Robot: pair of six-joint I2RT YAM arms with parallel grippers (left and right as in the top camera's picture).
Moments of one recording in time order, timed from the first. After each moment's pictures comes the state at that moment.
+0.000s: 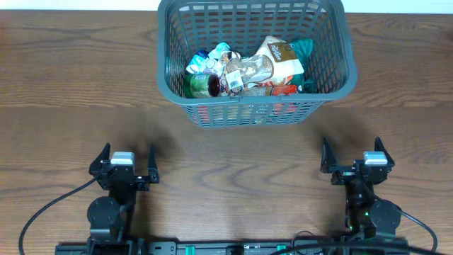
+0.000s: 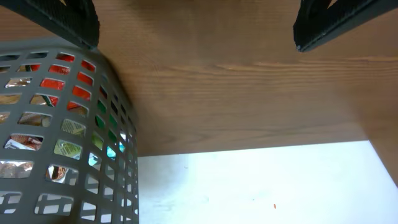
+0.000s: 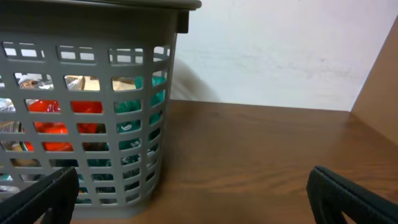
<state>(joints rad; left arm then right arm) -0.04 0.01 0.06 -0.19 -0.01 0.06 -0.12 0.02 0.07 -0.07 -0.11 -0.05</state>
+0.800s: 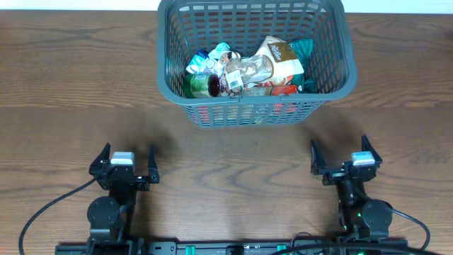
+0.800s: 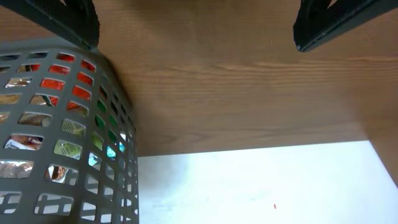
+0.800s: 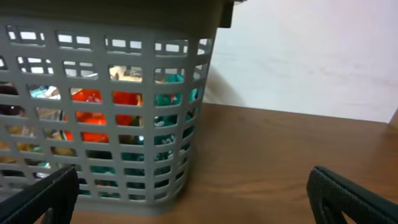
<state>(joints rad) -0.04 0.01 0.06 -0.19 -0.01 0.06 -0.01 0.01 0.01 0.01 -0.10 -0.05</state>
